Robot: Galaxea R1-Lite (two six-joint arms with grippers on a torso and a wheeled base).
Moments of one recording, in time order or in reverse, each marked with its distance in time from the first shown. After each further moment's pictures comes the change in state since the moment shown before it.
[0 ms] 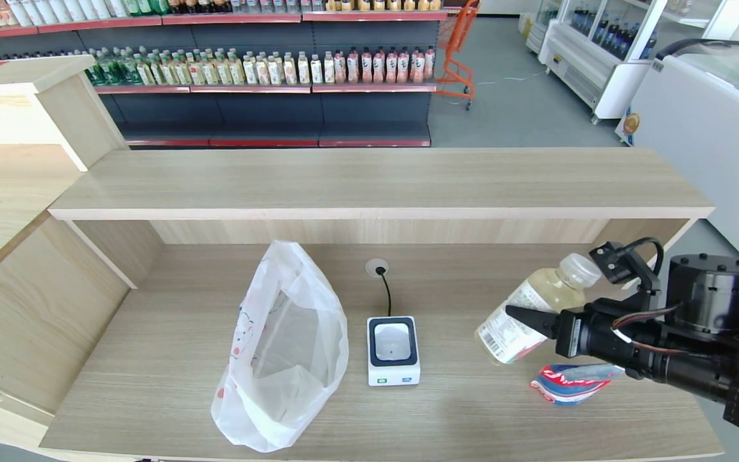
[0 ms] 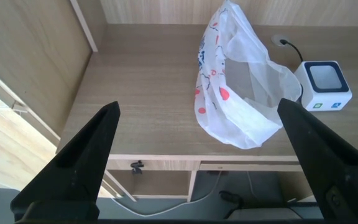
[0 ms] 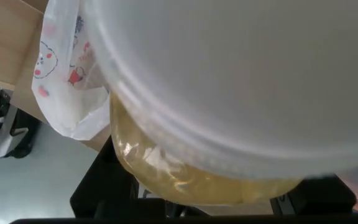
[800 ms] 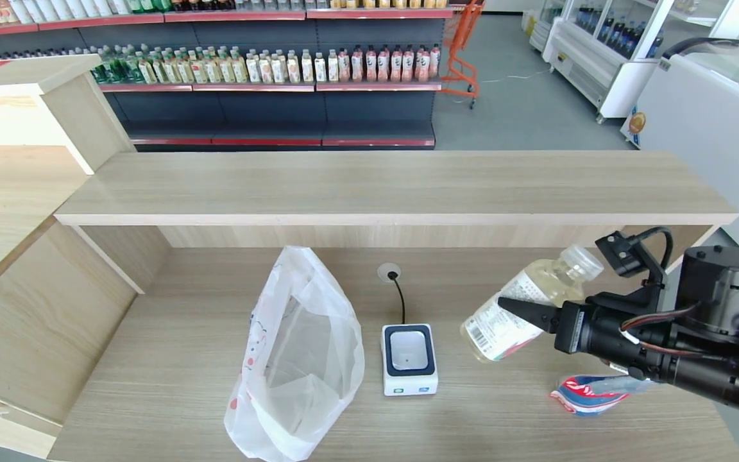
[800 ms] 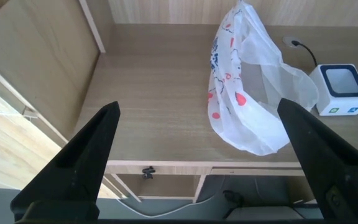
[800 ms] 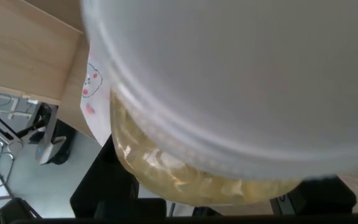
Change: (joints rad) left arm -0.002 0.000 0.000 0.001 0.002 0.000; right arm 0.082 -0.068 -0.011 0.009 0.000 0.129
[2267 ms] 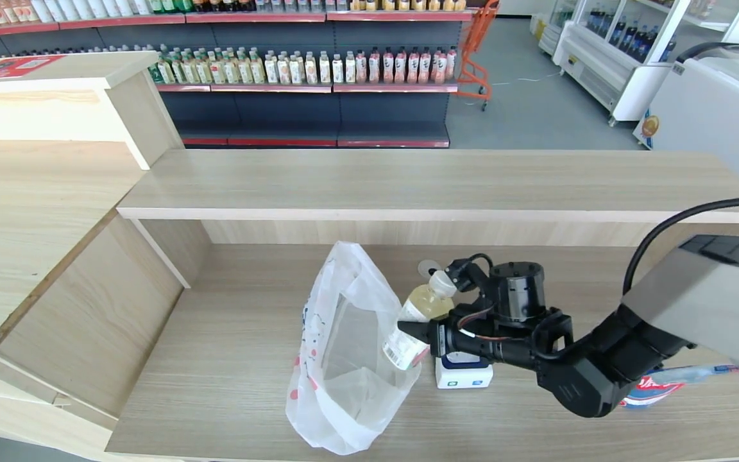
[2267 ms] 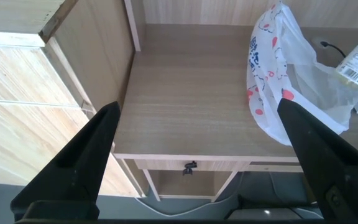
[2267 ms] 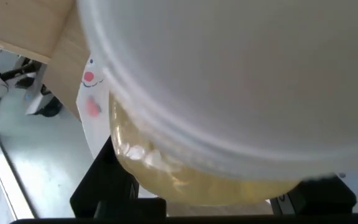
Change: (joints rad) left arm 0.002 0.000 0.000 0.000 0.000 -0.001; right arm 0.167 0.557 -0.404 -0.014 -0.016 -0.150
